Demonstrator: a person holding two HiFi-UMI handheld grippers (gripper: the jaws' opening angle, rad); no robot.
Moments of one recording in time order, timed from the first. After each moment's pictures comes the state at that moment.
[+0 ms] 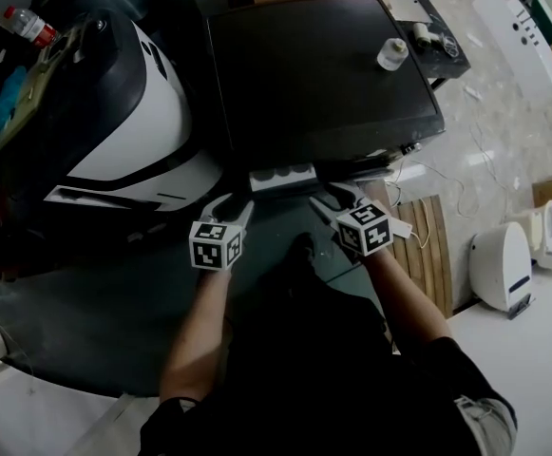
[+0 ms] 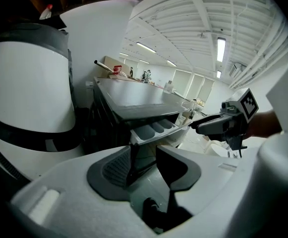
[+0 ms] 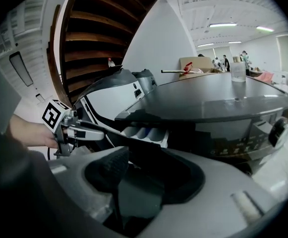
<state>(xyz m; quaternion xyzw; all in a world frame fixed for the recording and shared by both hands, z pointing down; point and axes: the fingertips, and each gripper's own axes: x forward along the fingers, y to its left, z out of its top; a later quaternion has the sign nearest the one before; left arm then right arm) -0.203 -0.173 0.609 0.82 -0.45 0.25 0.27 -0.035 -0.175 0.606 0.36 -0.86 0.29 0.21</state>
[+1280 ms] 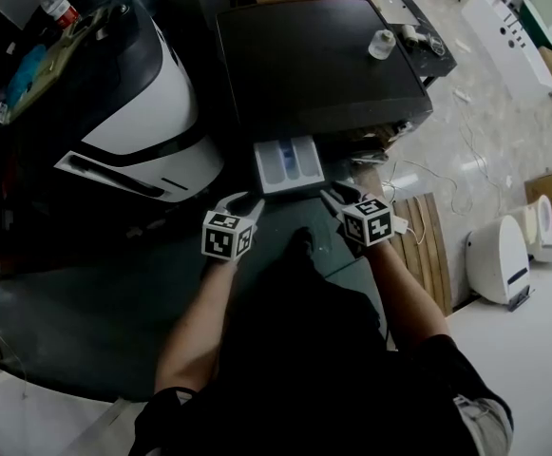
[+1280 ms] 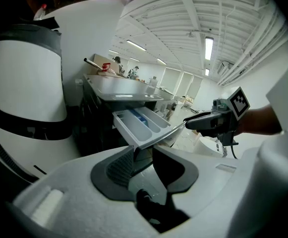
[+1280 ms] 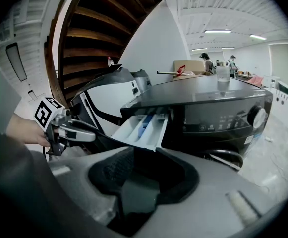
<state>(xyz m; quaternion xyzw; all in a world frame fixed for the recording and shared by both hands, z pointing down) -0.192 -0.088 0.610 0.84 -0.39 0.26 0.26 -0.024 -0.097 0.608 0.41 -0.84 0.28 0.22</state>
